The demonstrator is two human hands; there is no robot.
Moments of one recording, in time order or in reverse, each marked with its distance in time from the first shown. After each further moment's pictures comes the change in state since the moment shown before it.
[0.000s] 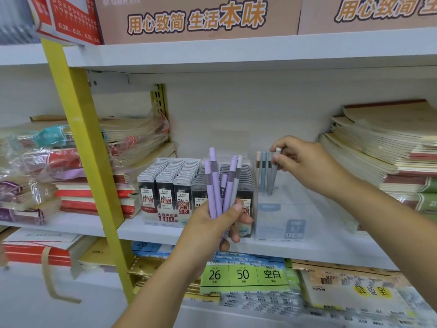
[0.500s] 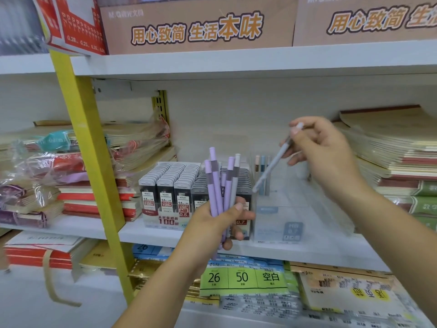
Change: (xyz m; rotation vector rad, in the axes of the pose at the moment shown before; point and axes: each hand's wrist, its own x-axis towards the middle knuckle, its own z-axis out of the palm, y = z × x) left_hand -0.001 0.008 0.004 -0.030 -0.031 -0.006; right_hand -0.012 -0.039 -0.018 0.598 0.304 0.064
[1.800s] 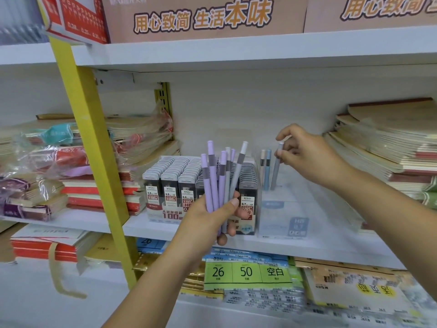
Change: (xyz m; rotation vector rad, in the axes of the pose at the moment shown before) left_hand 0.001 -0.002 -0.016 0.019 0.033 0.034; right_hand 0.026 0.043 -0.001 -0.691 -0.302 -0.082
